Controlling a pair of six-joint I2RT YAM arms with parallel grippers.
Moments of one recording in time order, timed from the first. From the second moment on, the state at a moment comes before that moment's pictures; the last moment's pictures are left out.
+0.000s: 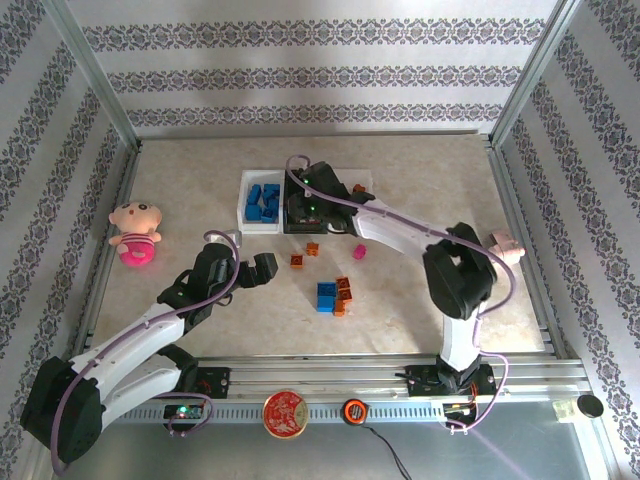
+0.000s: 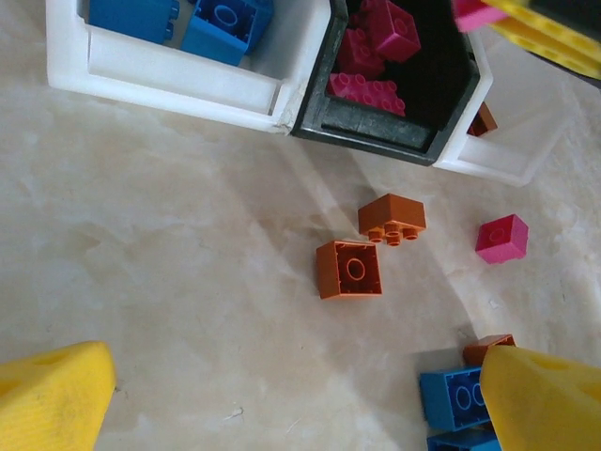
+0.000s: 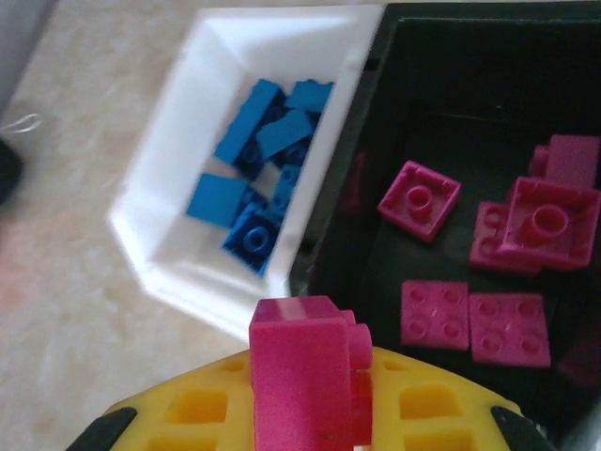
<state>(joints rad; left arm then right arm) -0.48 0.93 0.42 -0.11 0.01 -0.64 0.68 1.94 1.48 -0.29 -0.04 0.52</state>
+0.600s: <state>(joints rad) -0.48 1.05 0.49 -0.15 0.06 -0.60 0.63 1.89 1.45 -0.33 -0.01 0.52</state>
